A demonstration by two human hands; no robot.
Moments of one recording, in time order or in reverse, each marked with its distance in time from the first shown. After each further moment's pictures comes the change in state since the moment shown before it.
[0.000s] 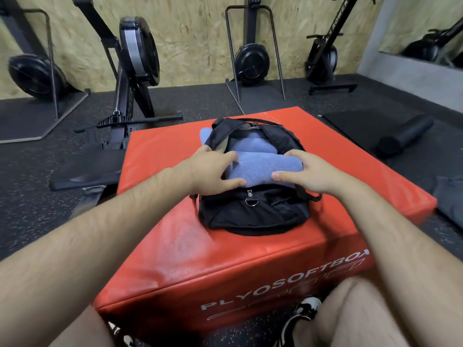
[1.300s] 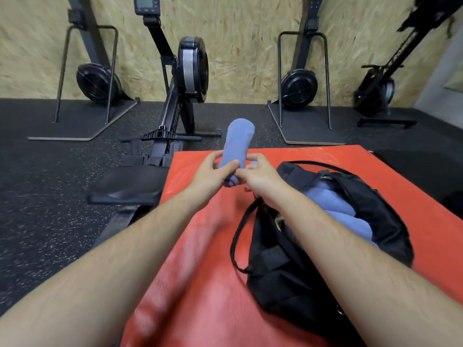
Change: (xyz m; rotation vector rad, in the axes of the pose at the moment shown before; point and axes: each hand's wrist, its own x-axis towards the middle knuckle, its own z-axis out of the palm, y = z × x) left_hand 0.039 -0.176 0.043 -1.363 0.519 -0.660; right_hand 0.216 -0.143 0.160 0.479 -0.031 0.157
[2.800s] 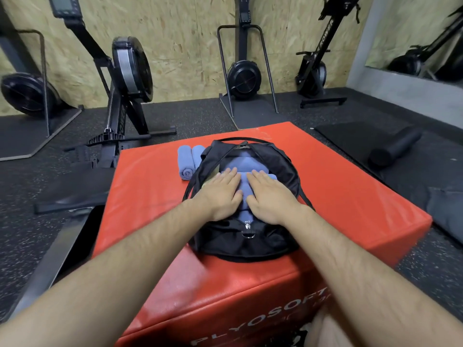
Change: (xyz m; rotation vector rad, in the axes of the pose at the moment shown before) left_hand -0.122 -0.003 0.148 1.197 -0.500 0.522; right_hand -0.161 0.103 -0.150 -1.097 -0.010 -0.229
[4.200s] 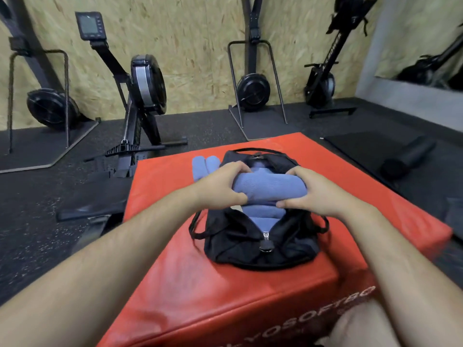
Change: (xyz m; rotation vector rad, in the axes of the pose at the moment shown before) left_hand -0.032 -0.006 -0.093 -0.410 -0.011 0.002; right_hand -0.027 0.035 -0.066 0.528 0.115 0.032
